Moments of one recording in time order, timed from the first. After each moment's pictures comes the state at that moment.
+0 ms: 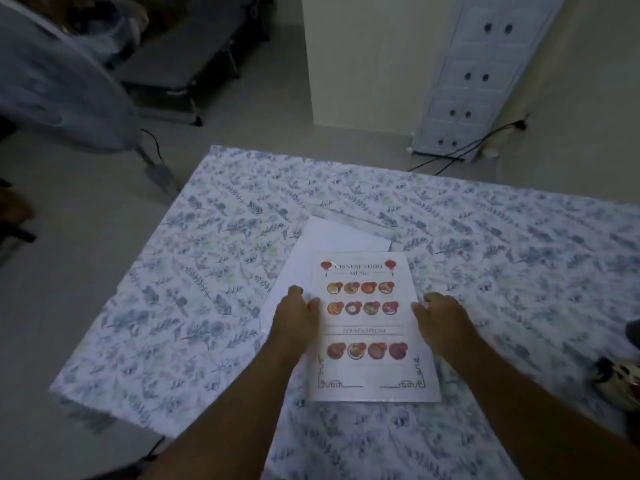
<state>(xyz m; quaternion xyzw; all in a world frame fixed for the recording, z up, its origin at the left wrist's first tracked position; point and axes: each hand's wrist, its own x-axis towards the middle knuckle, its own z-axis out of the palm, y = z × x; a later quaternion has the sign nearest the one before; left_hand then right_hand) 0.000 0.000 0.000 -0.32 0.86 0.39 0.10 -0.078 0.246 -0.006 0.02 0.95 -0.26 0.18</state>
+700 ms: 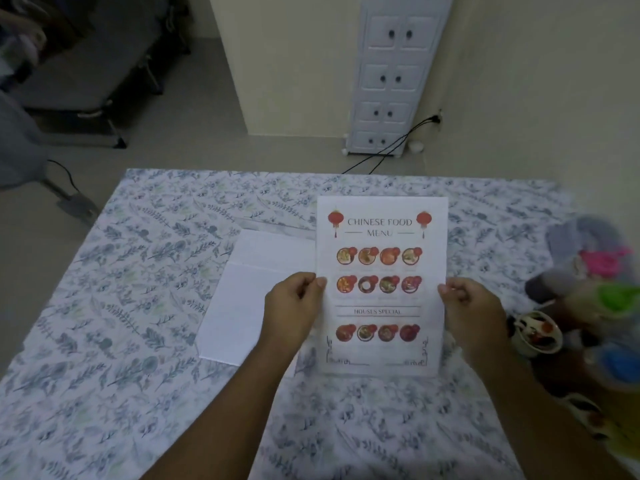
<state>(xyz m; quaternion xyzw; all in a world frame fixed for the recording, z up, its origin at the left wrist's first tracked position) -0.033 0.092 0.054 -0.18 0.82 0.55 0.01 -0.058 0.369 0.049 0.20 0.87 -0.46 -0.01</state>
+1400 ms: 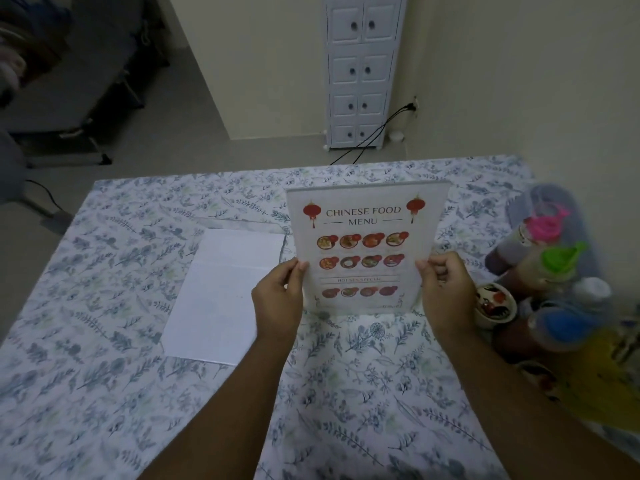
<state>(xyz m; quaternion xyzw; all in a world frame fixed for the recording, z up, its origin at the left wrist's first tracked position) -0.035 0.169 0.025 -0.15 0.80 0.56 -0.15 -0.053 0.416 0.027 0.16 0.81 -0.55 -0.13</state>
